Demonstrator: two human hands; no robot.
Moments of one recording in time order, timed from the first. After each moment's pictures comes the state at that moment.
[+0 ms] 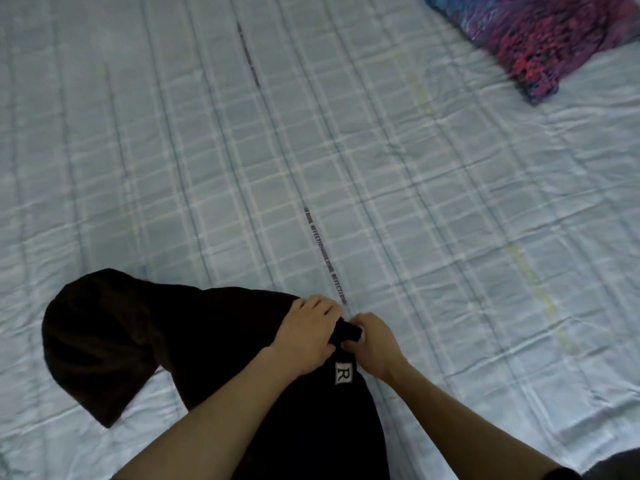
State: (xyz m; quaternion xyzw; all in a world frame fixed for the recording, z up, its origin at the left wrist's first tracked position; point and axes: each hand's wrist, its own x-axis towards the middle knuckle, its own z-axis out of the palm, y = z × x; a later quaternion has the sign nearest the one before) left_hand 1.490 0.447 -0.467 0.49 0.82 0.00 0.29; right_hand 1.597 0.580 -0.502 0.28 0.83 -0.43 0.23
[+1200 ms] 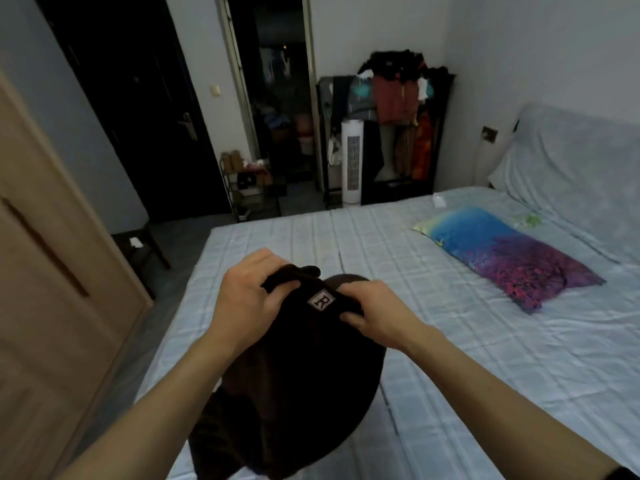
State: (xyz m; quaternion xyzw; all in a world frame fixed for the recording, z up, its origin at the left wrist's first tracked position) left_hand 1.497 0.275 -0.015 0.35 0.84 0.34 -0.23; right_hand 1.536 0.503 -0.068 -0.11 0.95 -0.27 -0.08
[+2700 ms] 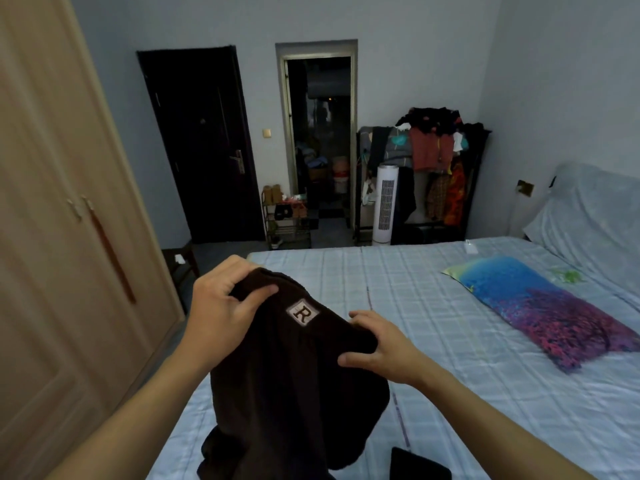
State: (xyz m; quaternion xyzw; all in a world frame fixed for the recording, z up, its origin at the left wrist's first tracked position) left_hand 1.560 0.184 0.045 0.29 0.80 0.41 -0.34; right_hand 1.562 0.458 -0.064 -0.13 0.90 -0.42 -0.03
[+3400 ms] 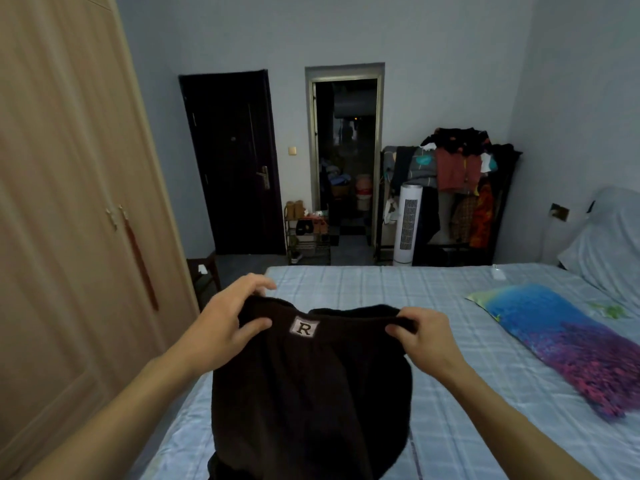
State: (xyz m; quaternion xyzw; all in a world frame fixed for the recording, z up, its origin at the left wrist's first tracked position) left_hand 1.537 0.150 0.041 0.31 0.89 0.28 -0.20; right_hand 1.533 0.494 -0.033 -0.05 0.87 -0.43 -0.22
